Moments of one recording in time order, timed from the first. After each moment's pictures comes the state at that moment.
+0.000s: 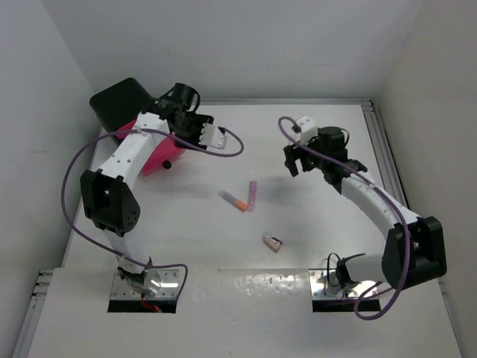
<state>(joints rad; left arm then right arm) -0.32 1.76 1.72 -1.01 0.15 1.54 0.30 1.33 0.85 -0.11 -0.17 -0.27</state>
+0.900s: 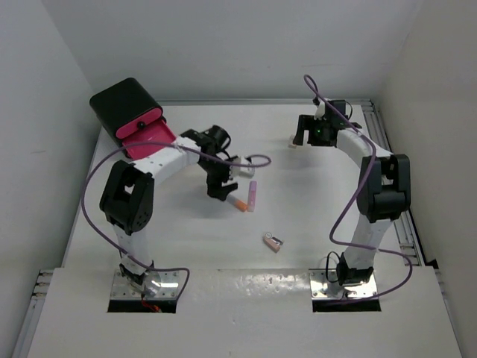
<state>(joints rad) -0.49 1.85 1.52 -0.92 0.51 0.95 0.04 1.90 1.35 -0.26 -0.22 0.10</state>
